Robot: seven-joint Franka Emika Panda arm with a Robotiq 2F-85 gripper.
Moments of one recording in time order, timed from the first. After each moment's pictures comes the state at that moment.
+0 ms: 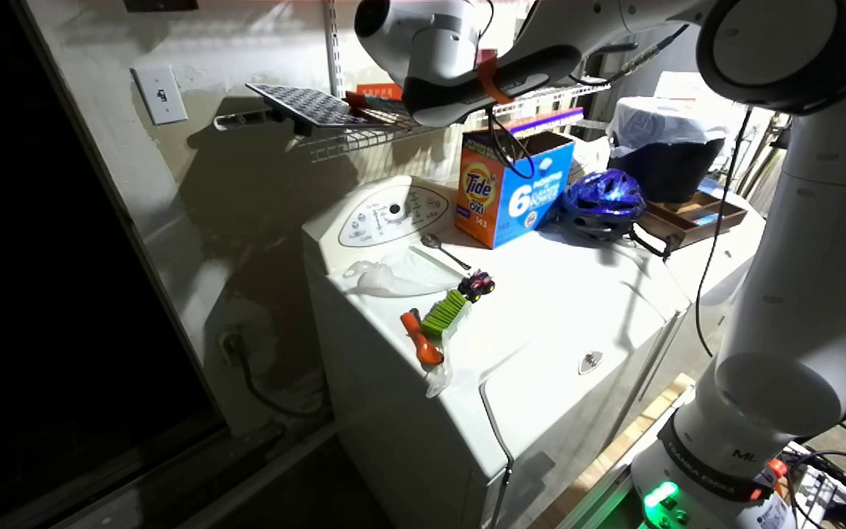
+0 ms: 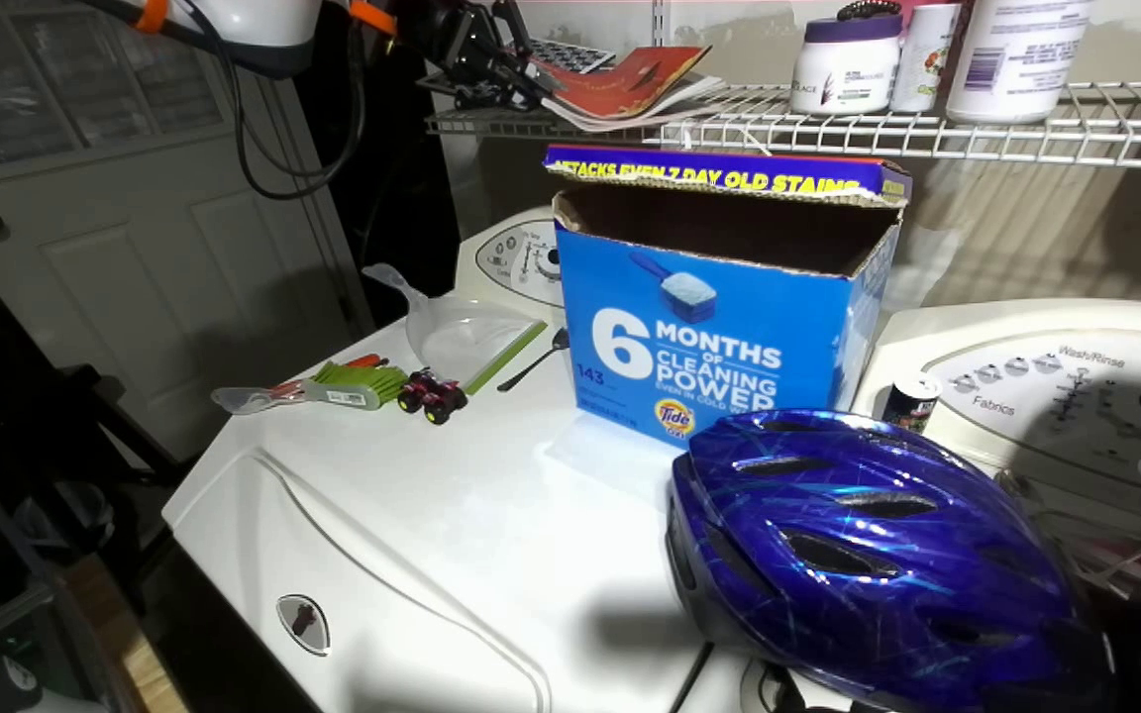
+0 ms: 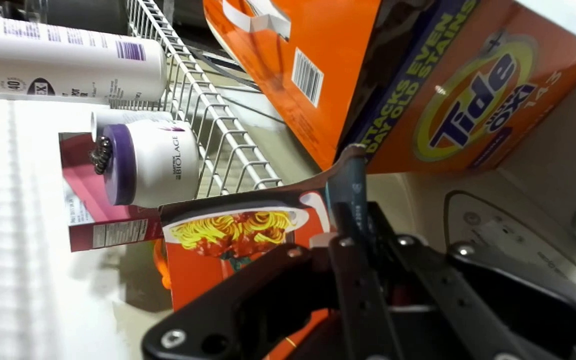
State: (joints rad) arm 0.09 0.19 0.10 -1.65 -1.08 1.89 -0.01
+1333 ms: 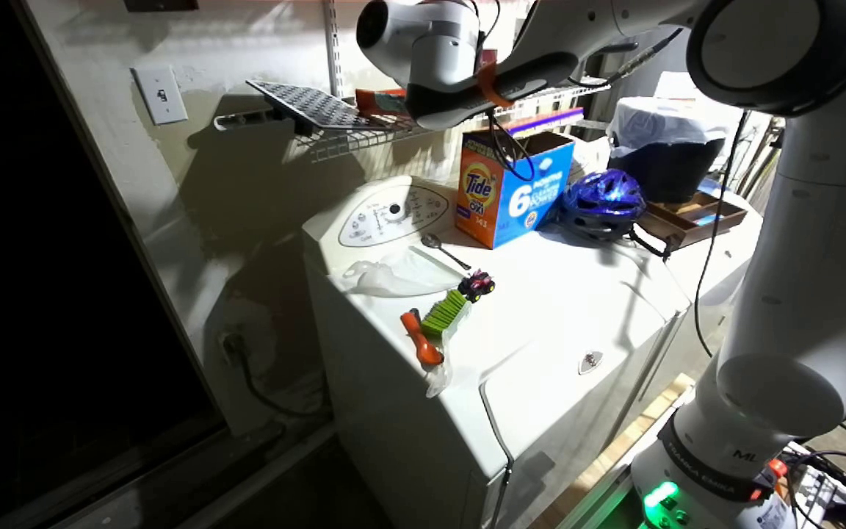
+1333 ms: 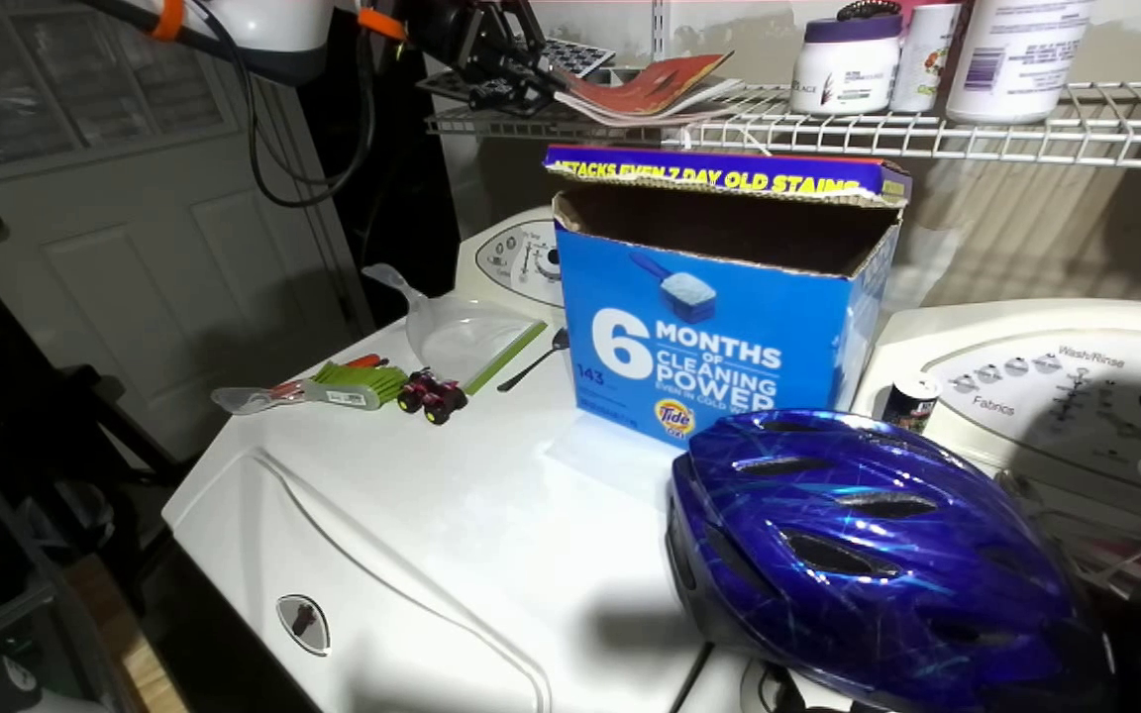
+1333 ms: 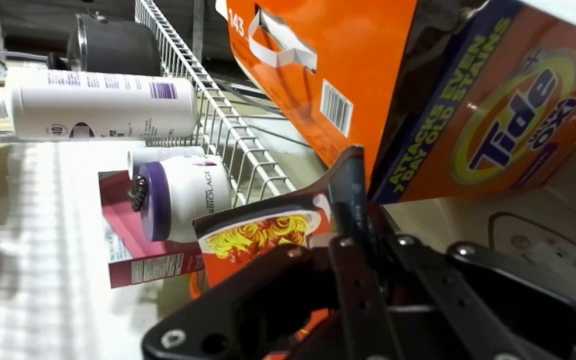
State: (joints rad) arm 0.11 0.21 0.07 -1.63 -1.14 1.84 0.07
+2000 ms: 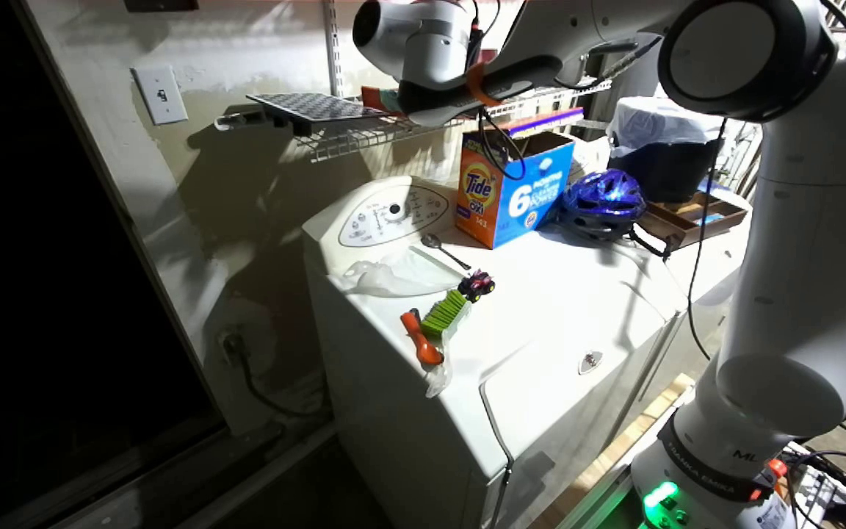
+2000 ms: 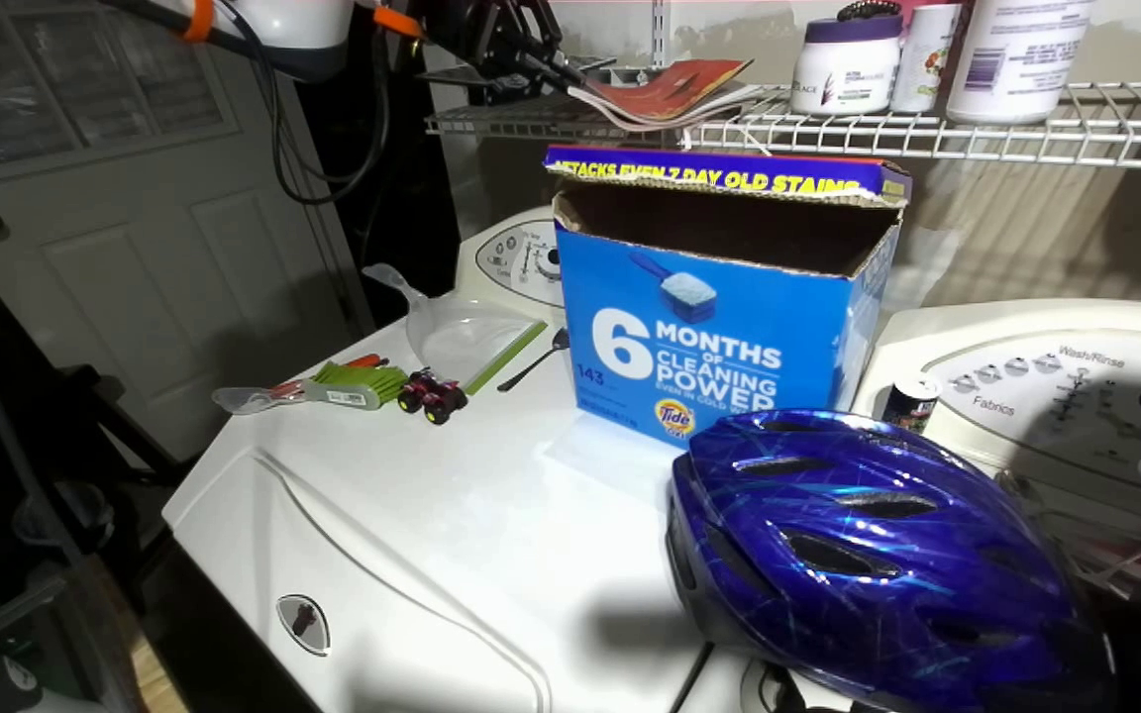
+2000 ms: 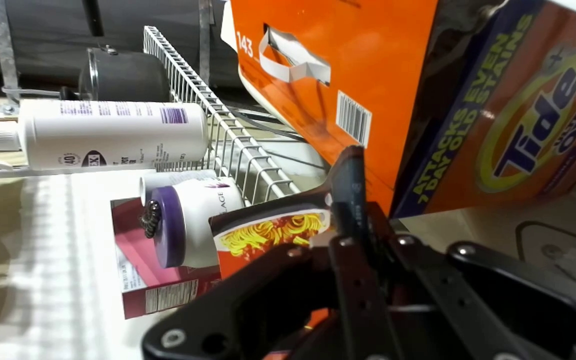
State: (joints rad) arm 0.11 0.28 0.06 -1.53 -1.14 1.77 0.09
